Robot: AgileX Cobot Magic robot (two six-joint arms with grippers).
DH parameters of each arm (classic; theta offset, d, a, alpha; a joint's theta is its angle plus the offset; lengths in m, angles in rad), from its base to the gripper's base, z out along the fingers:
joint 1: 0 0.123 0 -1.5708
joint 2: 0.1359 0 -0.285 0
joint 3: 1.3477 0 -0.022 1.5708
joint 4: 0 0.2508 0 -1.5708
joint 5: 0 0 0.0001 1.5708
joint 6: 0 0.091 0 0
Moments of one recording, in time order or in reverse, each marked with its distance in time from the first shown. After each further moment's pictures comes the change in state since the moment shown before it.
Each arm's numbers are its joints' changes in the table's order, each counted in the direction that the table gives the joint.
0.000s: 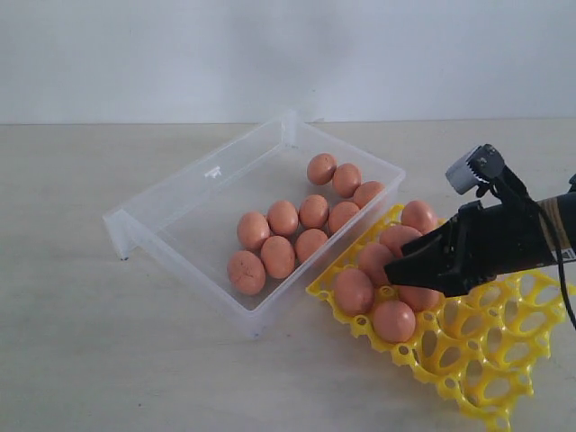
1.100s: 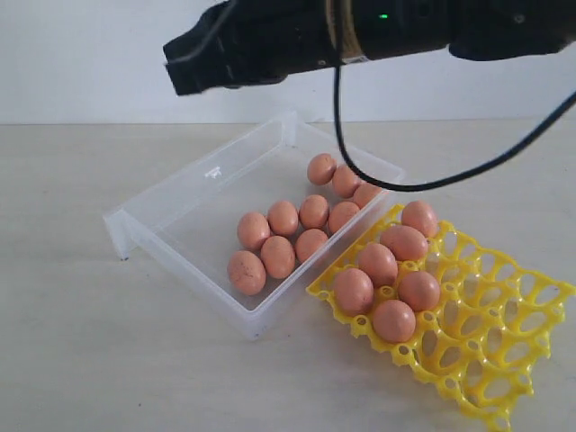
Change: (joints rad) left arm 0.000 0.000 0.000 0.000 0.000 0.000; right arm 0.629 -0.179 -0.544 -0.018 0.421 0.505
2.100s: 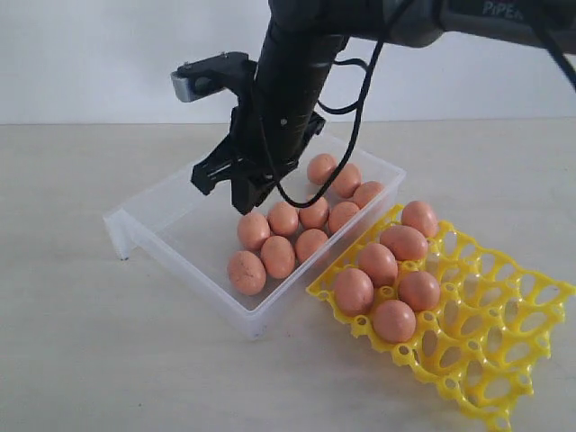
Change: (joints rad) left arm 0.000 0.000 0.000 0.000 0.000 0.000; right arm 0.030 0.474 -0.586 1.941 1.602 -1.913
